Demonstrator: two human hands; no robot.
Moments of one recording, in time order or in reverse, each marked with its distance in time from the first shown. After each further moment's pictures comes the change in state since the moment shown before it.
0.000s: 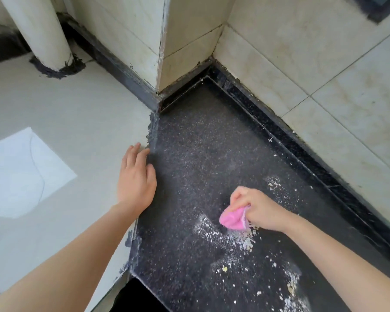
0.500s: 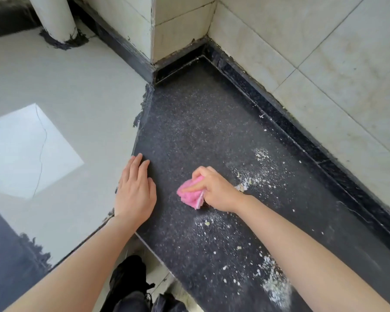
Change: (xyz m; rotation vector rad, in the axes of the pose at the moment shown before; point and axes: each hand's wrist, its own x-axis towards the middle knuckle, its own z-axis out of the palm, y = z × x) left_hand -0.126 0.008 0.030 0.217 0.017 0.053; right_hand 0.005 0.004 0.076 -0.144 0.058 -0.241
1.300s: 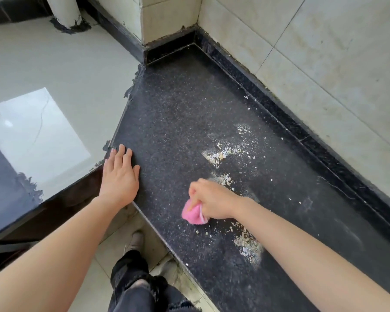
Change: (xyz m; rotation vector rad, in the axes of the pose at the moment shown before) left_hand -0.071 0.013 0.009 0.163 -0.120 -0.139; right_hand -0.117 0.011 0.036 -0.324 -0.199 -0.102
